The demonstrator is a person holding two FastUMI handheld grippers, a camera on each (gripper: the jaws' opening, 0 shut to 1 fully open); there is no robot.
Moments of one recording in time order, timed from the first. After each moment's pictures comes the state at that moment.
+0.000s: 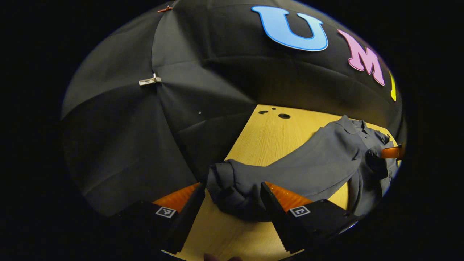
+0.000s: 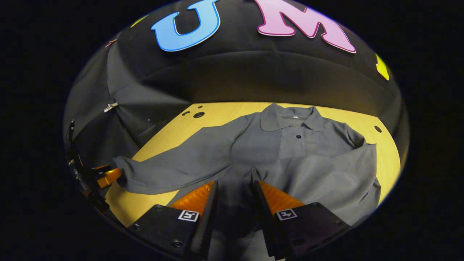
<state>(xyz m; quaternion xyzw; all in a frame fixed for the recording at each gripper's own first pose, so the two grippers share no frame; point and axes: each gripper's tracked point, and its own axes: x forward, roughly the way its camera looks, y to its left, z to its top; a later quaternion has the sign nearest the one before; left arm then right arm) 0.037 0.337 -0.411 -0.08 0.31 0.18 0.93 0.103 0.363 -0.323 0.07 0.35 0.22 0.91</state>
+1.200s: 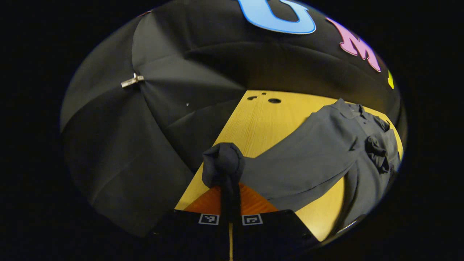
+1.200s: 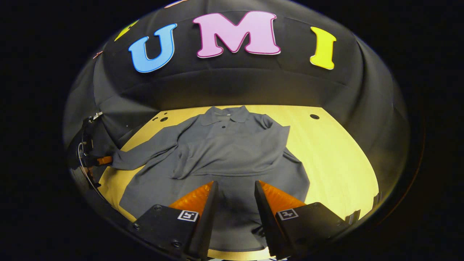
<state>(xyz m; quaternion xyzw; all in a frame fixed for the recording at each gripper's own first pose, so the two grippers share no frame) 0.056 0.291 -0.382 -0.03 0.34 0.16 0.93 0.006 0.130 -0.292 0.06 0.34 0.10 0.93</state>
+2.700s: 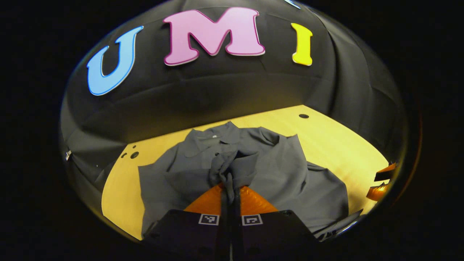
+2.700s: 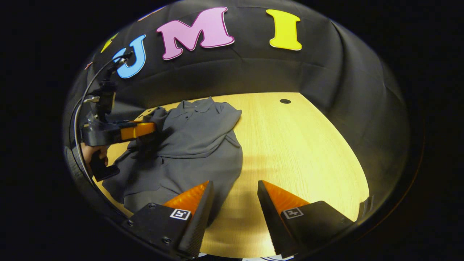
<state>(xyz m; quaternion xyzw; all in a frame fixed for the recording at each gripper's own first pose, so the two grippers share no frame) 0.167 -0.198 -0.302 0.04 0.30 -0.10 0.95 -0.007 -0.026 -0.348 0.08 0.36 0.10 0.92</state>
